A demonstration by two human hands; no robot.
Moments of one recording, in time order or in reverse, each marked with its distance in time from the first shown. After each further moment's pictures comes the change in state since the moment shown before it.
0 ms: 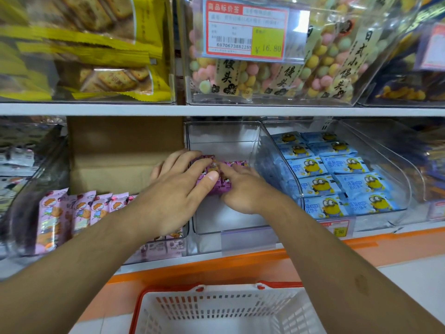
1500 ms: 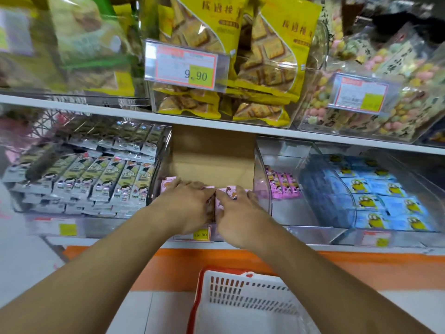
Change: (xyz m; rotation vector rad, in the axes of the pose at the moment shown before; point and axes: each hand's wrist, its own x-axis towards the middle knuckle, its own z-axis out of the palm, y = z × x) left_hand -0.098 -0.090 -0.072 0.320 -0.296 -0.132; right_hand -0.072 -0.183 0.066 -0.205 -0.042 -0.021
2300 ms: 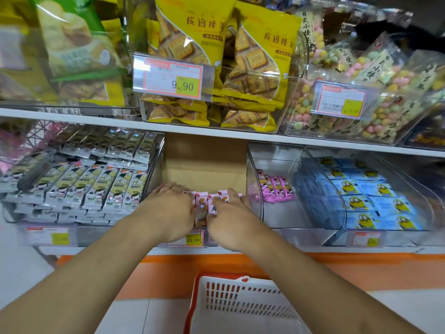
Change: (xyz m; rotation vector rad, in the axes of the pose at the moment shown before) left_hand -0.013 -0.005 -0.003 -0.066 0.016 -0.122; right_hand -0.007 -0.004 -0.011 0.098 -0.035 0.010
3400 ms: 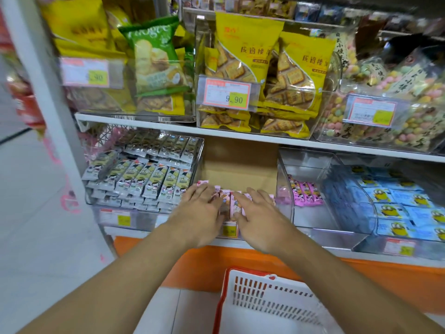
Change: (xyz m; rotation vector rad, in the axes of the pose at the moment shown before) left_hand -0.045 -0.012 0.016 0.026 0.170 0.023; right_hand -0.032 -0.012 0.001 -0.056 0.171 -0.218
